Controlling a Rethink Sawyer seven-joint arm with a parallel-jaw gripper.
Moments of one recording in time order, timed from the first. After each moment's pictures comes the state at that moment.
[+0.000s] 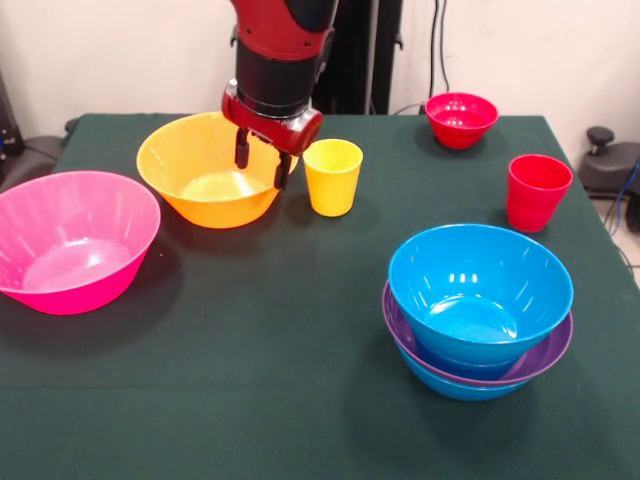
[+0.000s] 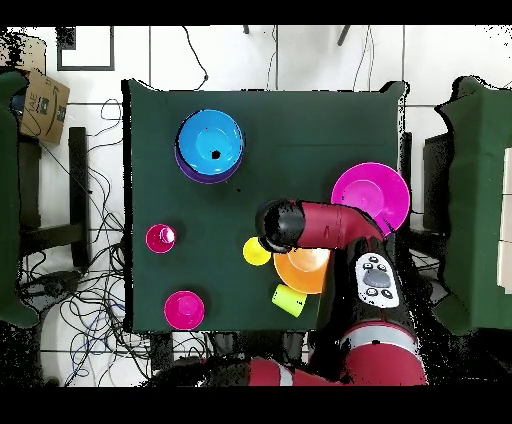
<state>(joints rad) -0.32 -0.56 -0.04 1.65 -0.29 0.60 2.20</state>
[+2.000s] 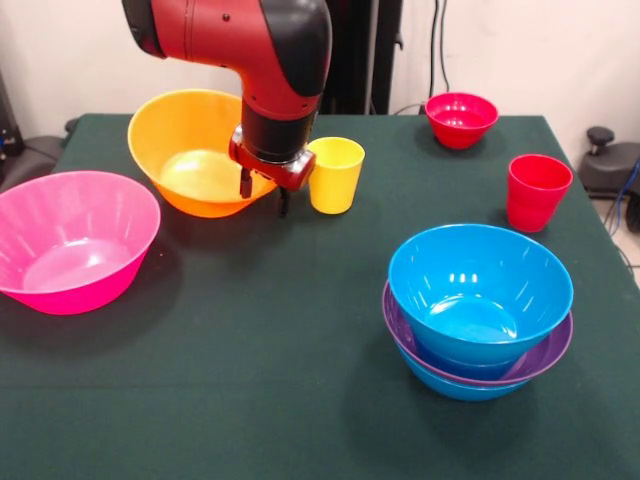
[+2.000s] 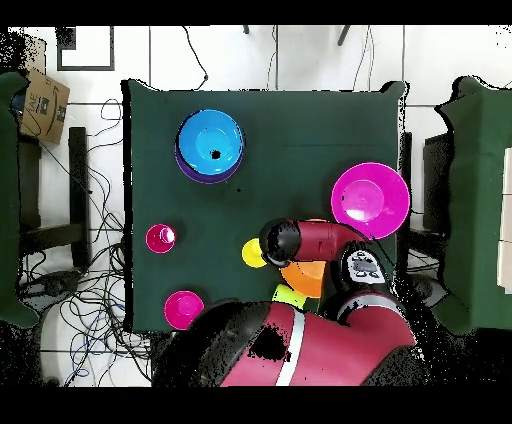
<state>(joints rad) -0.34 -0.38 -0.06 1.65 -0.34 0.45 2.20</state>
